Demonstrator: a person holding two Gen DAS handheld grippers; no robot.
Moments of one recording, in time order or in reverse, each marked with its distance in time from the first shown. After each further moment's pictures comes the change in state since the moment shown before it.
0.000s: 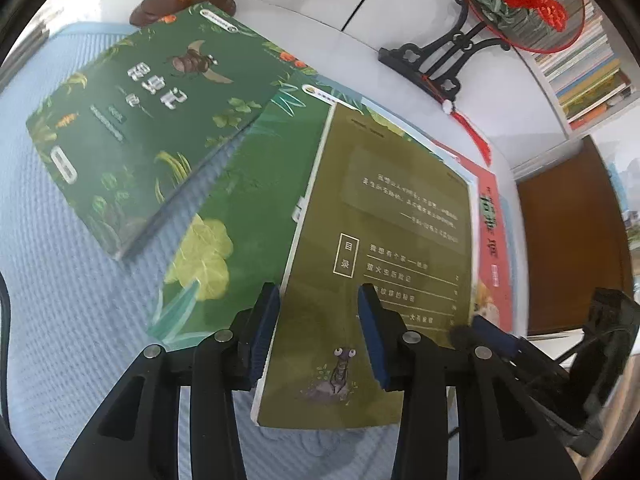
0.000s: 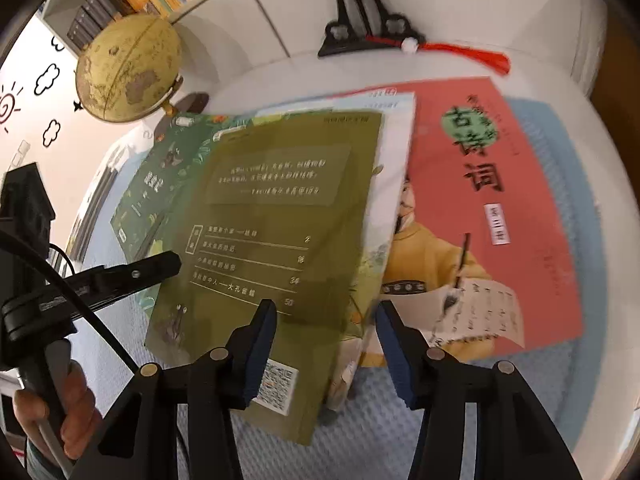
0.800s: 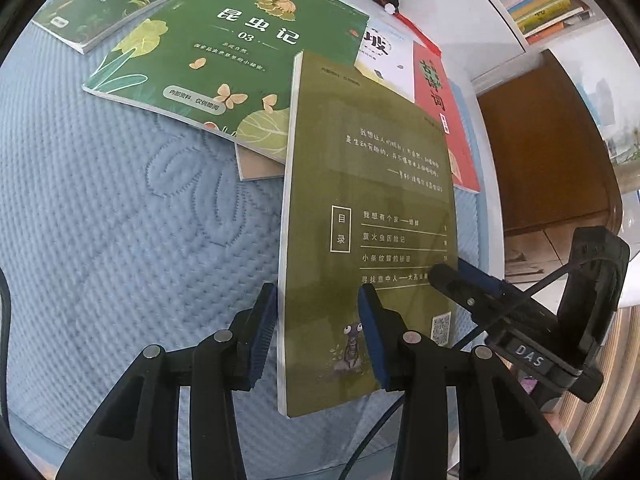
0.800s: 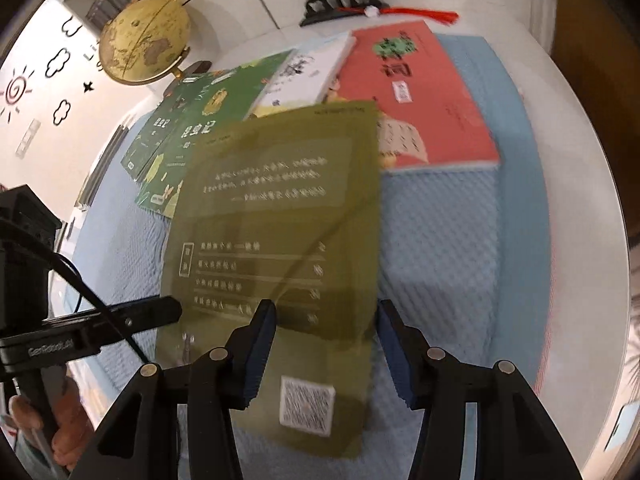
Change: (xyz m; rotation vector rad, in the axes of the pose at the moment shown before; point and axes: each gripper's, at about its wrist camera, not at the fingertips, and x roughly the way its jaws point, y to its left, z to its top) left arm 0.004 -0.047 -0.131 0.047 0.146 -0.069; right arm -0.044 -0.046 -0.103 -0.017 0.040 0.017
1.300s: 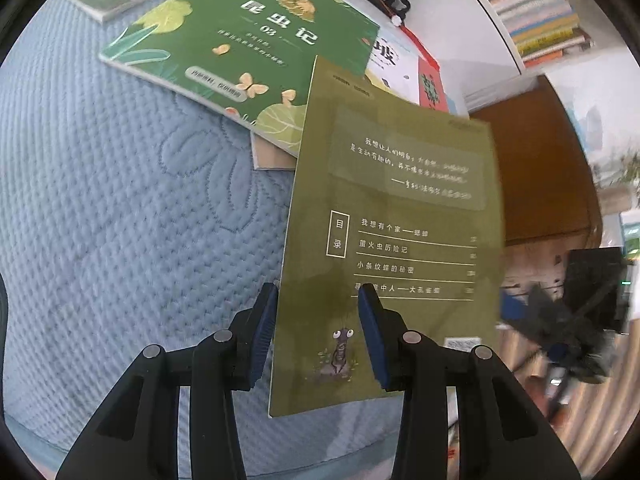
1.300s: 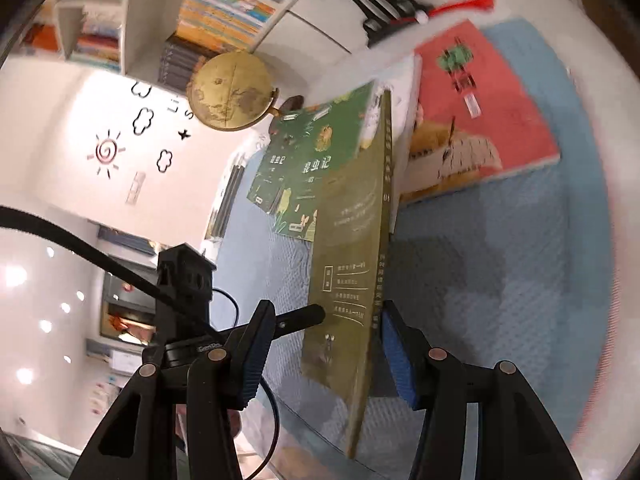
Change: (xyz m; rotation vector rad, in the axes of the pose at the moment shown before) left arm -0.013 0.029 -0.017 -0.079 -0.012 -0.103; right arm -0.037 -0.020 0.003 0.169 -0.011 0.516
